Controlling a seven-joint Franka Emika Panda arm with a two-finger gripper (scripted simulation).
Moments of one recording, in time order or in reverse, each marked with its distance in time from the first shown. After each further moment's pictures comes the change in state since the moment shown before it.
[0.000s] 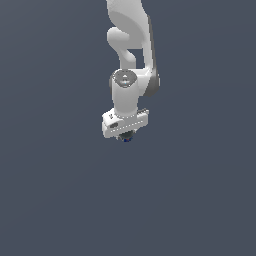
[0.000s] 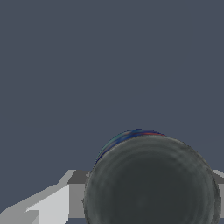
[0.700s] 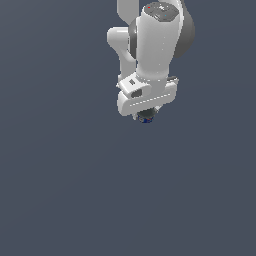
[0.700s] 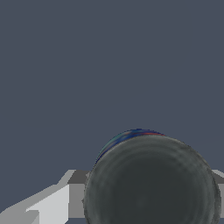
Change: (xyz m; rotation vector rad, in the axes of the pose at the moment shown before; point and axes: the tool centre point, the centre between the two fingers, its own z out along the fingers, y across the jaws) arm 0.042 -0.062 -0.148 0.000 0.001 -0.002
